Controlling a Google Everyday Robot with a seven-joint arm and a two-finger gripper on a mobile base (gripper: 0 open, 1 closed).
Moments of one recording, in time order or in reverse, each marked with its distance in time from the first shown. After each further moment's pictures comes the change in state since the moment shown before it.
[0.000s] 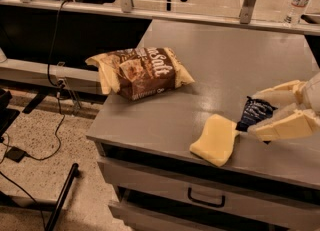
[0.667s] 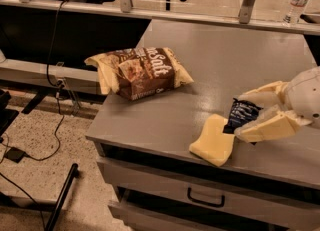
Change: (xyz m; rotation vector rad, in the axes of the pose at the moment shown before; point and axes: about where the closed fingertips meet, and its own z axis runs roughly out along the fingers) arm -0.008 0.003 0.022 -0.019 0.020 -0.057
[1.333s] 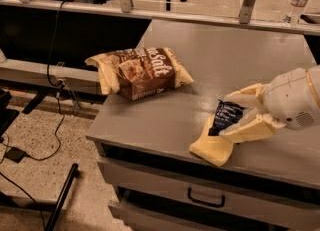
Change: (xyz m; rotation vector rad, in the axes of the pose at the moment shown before) arm -0.005 -0.004 0.032 0.014 0.030 -0.095
